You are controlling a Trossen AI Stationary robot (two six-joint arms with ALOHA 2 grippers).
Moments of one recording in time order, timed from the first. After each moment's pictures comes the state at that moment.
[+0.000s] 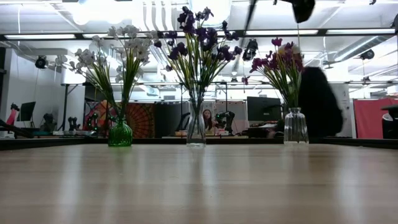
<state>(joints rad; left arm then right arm) -0.70 1.77 1.23 0.17 -1.16 -0.31 0.52 1.29 0.74 0.37 0.78 0.17</state>
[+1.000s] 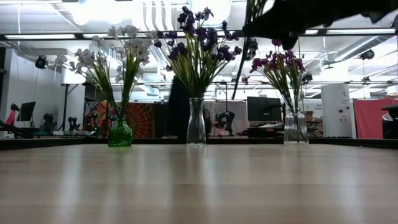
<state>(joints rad) -0.62 1.45 0.97 0.25 -0.60 0.10 0.25 1.21 0.56 0.51 0.51 0.02</state>
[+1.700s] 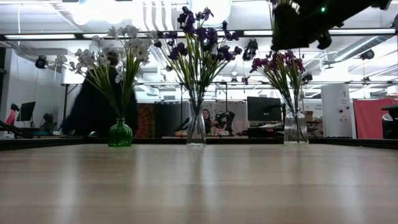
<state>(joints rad) -0.63 1.19 0.75 0.51 -1.05 0.26 0.11 0.99 0.63 -0.02 1.00 0.26</state>
